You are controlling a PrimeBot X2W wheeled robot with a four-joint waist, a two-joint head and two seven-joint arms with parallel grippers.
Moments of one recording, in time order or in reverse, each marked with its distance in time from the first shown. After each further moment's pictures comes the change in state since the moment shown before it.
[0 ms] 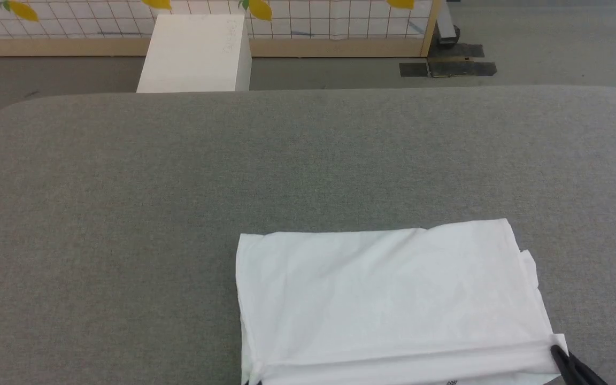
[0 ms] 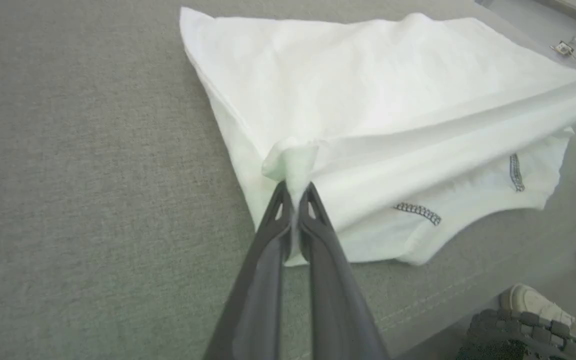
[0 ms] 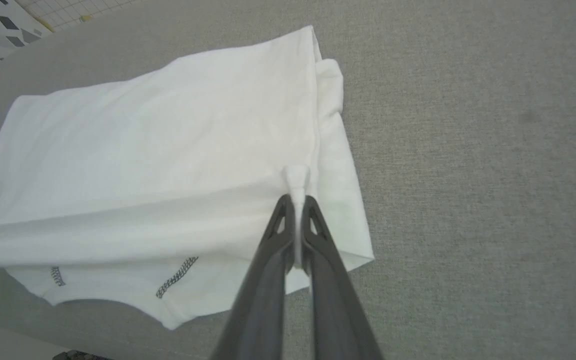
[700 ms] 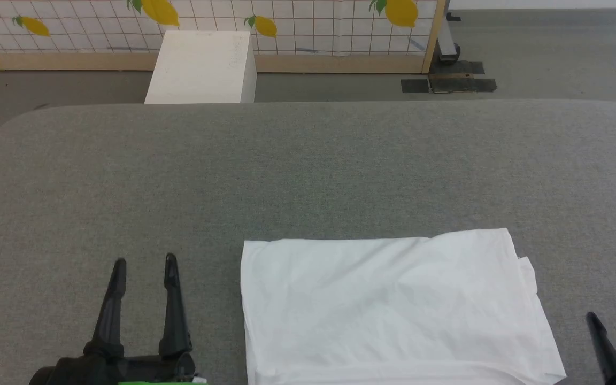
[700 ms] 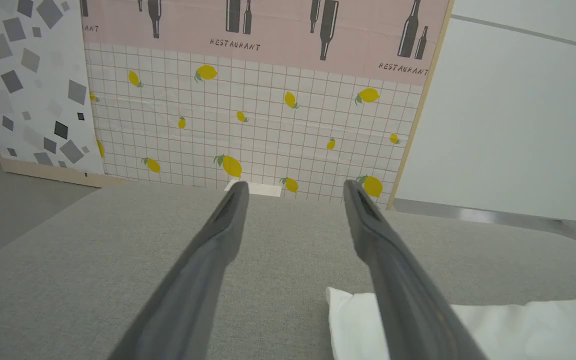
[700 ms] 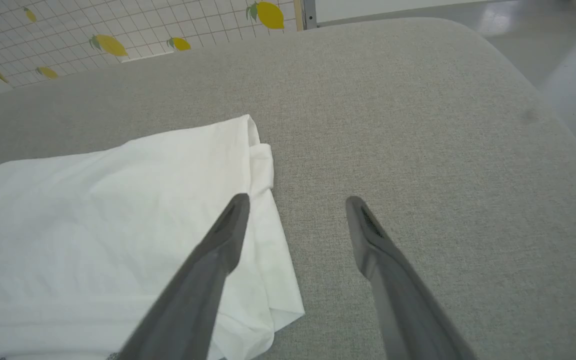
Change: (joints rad) left arm -0.002 -0.185 0.373 -0.297 0.134 0.117 -0.083; right arm -0.064 0.017 -0.133 -0.002 -0.070 0.000 -0.009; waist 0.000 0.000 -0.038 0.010
